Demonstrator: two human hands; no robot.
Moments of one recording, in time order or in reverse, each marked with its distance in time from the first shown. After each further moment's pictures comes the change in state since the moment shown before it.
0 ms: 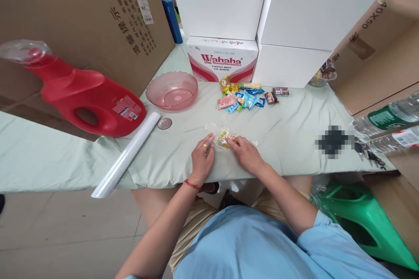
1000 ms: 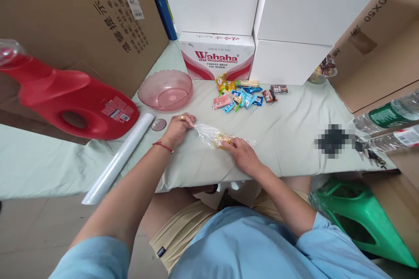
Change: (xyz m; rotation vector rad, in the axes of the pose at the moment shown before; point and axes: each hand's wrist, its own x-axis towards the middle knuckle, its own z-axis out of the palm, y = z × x) left_hand 0.129 -0.057 -0.040 -0.764 -0.073 -0.313; right_hand -0.001 0.007 0.012 0.132 0.070 -0.009
